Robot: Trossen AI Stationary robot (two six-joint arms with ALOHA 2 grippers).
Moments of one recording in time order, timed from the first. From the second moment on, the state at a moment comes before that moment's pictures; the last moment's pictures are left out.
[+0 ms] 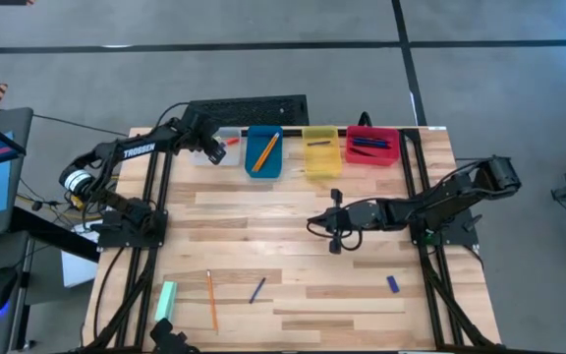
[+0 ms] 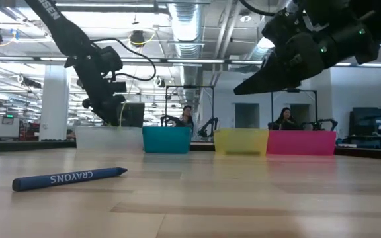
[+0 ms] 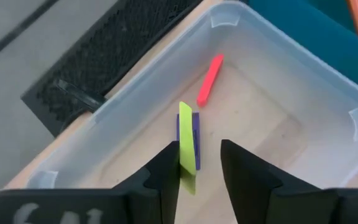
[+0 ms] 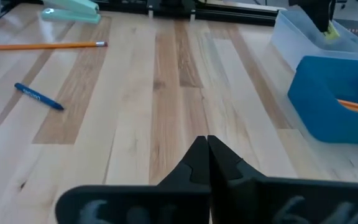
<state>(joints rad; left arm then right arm) 0.95 1.44 0.79 -0.28 -0.01 0.19 0.15 1.41 0.48 0.55 0.26 -0.01</state>
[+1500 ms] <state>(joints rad) 0.16 1.11 0.79 -0.58 -0.22 -0.26 0.13 1.41 0.21 1.02 0.26 0.01</state>
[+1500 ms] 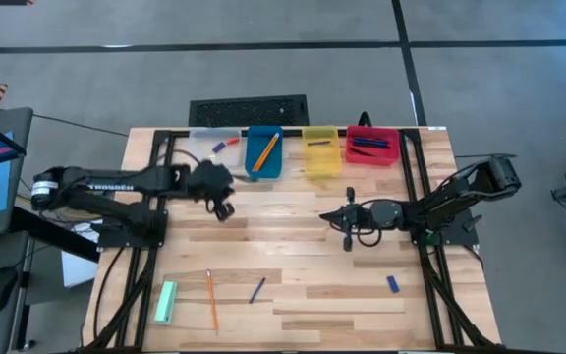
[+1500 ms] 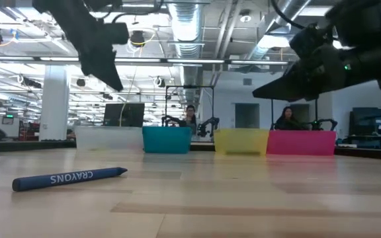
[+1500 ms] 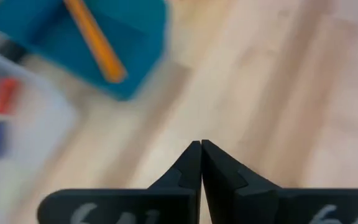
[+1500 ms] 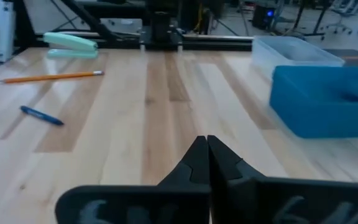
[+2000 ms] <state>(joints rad) -0.37 1.45 0.88 -0.52 -0.35 -0.77 0.18 1.41 0.19 1.04 0.26 0.03</state>
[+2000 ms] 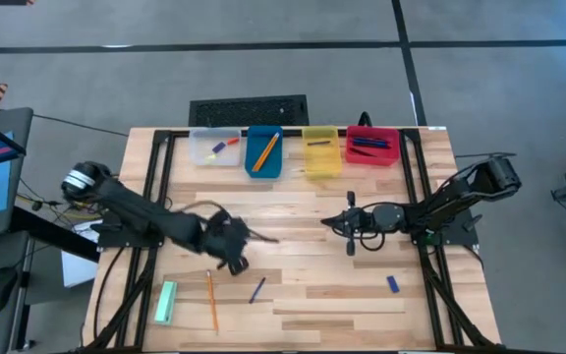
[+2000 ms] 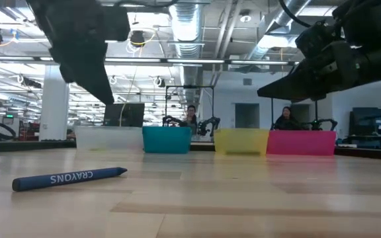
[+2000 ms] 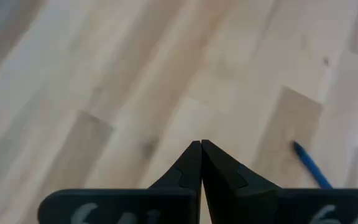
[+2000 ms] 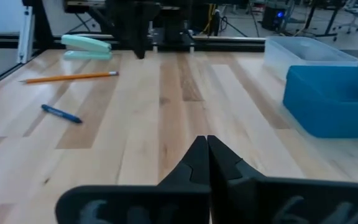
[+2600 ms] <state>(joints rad) -0.55 2.00 1.40 -0.72 -0.14 -1.17 0.34 1.41 0.20 1.00 0.28 0.02</state>
